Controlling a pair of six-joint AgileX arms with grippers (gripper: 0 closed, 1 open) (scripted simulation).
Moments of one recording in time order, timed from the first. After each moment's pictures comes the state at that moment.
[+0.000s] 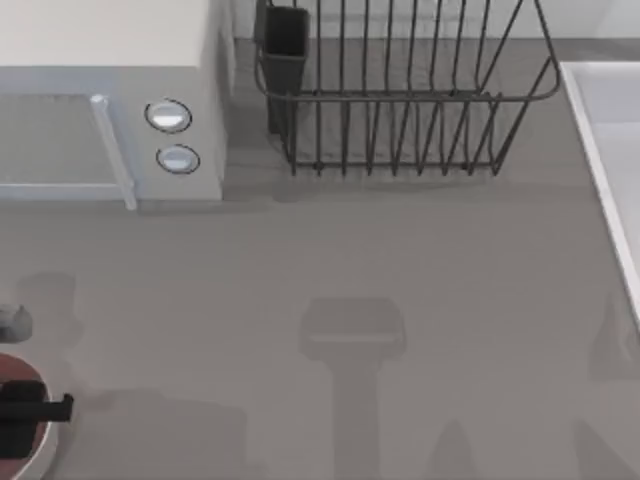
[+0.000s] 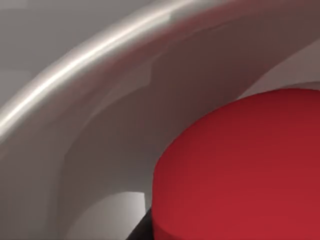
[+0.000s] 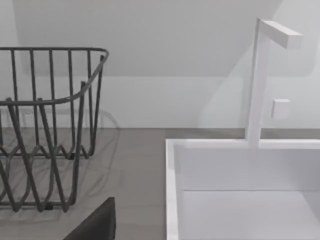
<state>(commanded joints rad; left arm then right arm) 0.03 1.37 0.53 -0.73 0.00 0.05 0.00 0.00 0.00 0.00 0.00 0.00</state>
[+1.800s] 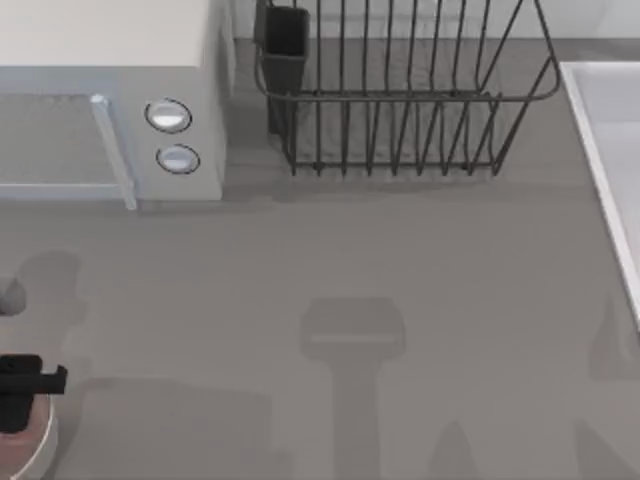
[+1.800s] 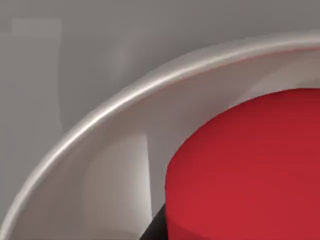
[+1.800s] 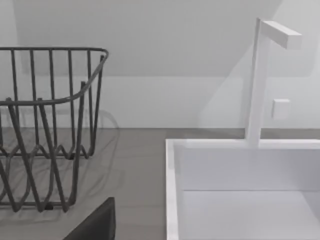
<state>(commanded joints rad) 0.03 1.36 0.67 -0.85 0.00 0.05 0.00 0.00 0.00 0.00 0.00 0.00</state>
